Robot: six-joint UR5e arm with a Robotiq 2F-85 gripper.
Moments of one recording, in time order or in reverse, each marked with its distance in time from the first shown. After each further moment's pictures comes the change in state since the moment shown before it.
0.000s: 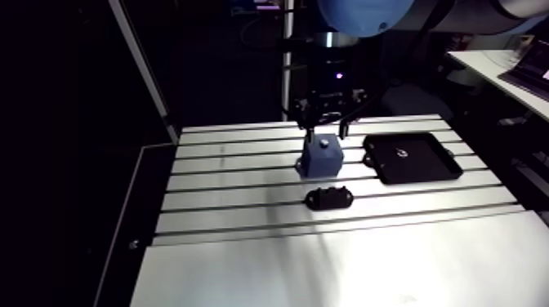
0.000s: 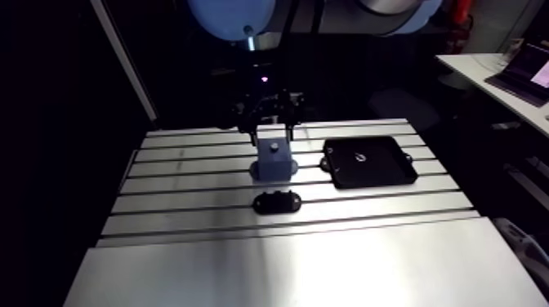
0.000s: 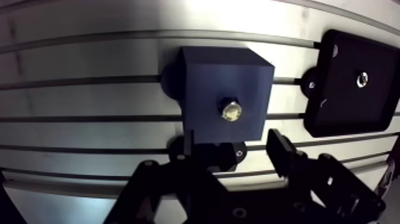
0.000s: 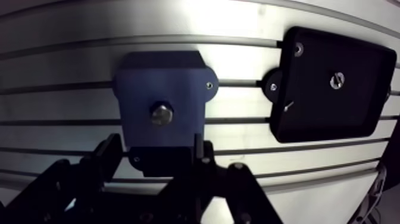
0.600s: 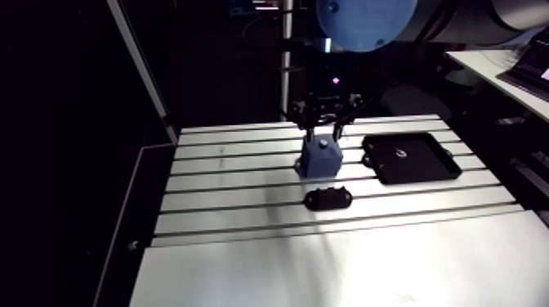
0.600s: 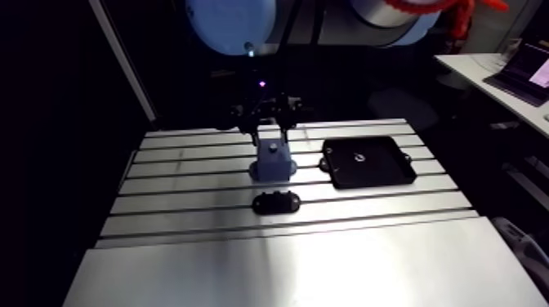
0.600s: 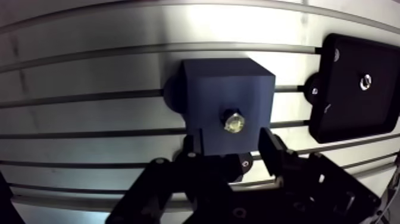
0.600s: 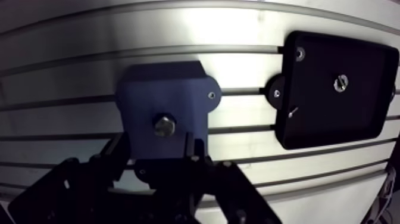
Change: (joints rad) arm -0.004 -0.001 0.027 -0.073 0.021 0.041
